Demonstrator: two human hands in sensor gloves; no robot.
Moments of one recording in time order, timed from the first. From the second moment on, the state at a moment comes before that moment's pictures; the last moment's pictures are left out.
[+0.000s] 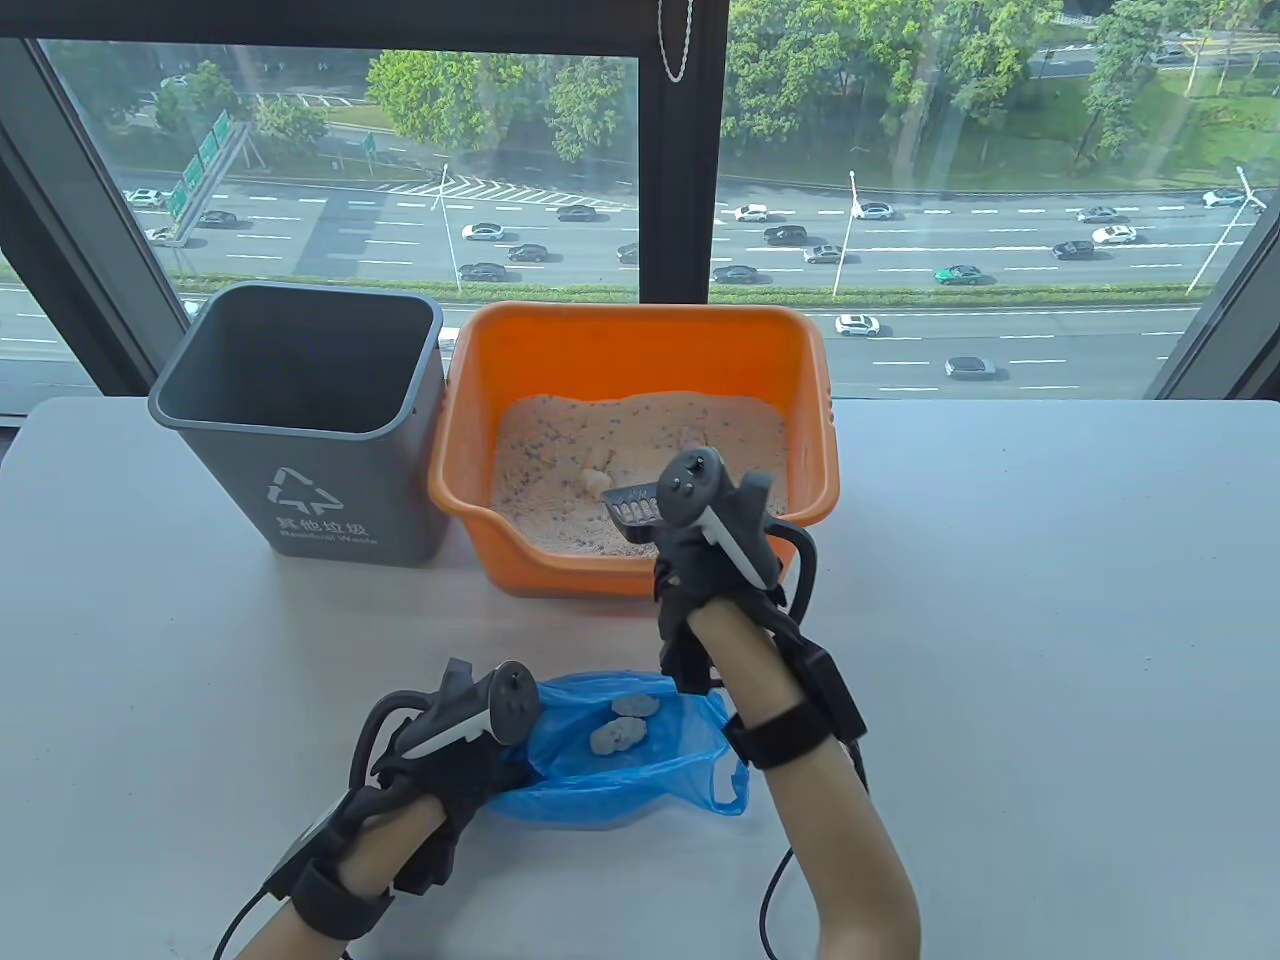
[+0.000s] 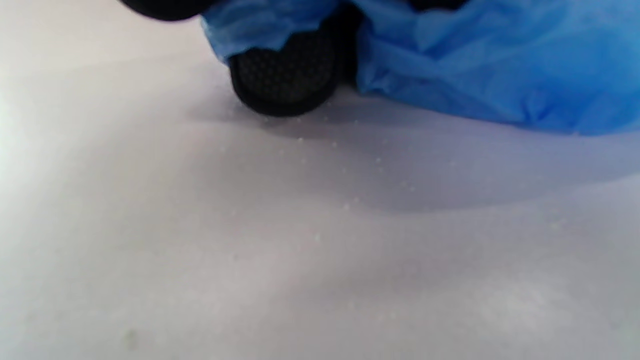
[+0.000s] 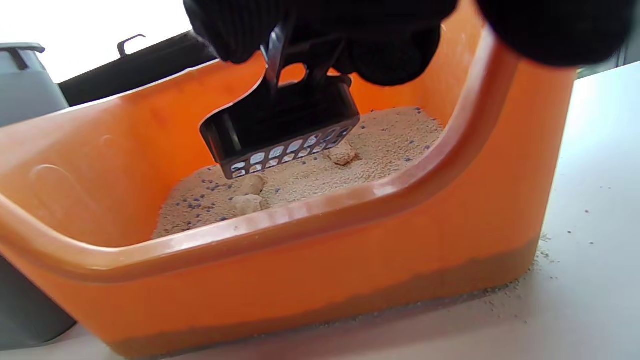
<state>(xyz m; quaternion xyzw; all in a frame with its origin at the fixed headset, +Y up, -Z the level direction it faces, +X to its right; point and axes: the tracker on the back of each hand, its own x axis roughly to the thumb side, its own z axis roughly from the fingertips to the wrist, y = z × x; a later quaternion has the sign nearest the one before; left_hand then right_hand) -0.190 -0.760 -0.333 -0.25 -0.10 -0.04 0.96 0.026 -0.635 -0.457 -0.13 0.05 0.98 0.13</state>
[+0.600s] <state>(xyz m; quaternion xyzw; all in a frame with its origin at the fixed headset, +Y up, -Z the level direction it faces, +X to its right) -0.190 -0.761 -0.333 -0.25 -0.10 -0.03 0.96 0.025 -0.673 -0.541 -0.29 0.08 0.95 0.10</state>
